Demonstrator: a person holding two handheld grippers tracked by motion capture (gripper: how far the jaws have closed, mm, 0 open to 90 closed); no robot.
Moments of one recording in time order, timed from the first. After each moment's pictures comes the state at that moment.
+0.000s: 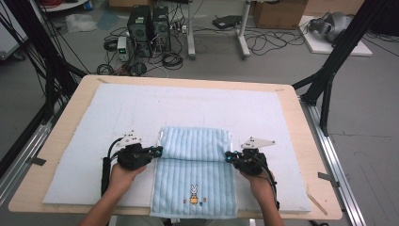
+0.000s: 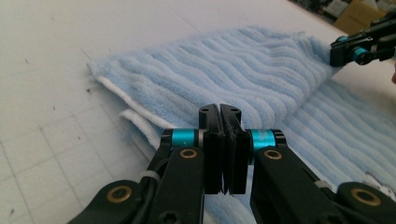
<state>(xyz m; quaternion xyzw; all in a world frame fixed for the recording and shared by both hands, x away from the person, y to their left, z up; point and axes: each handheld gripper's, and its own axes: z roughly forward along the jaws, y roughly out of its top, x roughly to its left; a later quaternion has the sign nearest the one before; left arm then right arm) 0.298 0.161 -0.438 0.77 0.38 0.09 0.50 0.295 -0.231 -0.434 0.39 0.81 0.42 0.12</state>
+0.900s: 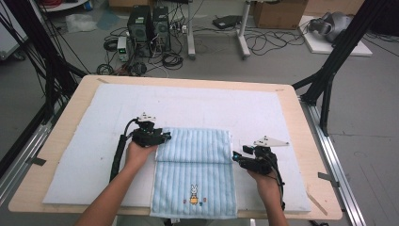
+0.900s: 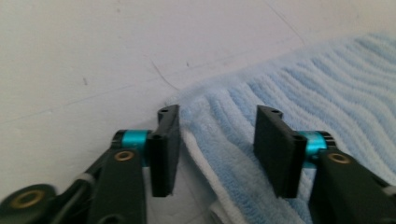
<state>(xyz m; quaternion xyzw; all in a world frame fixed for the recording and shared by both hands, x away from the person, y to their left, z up) 0.382 0.136 -0.449 0.78 0.44 0.15 0.42 0.296 -0.258 -0.430 0.46 0.76 0.43 0.15</state>
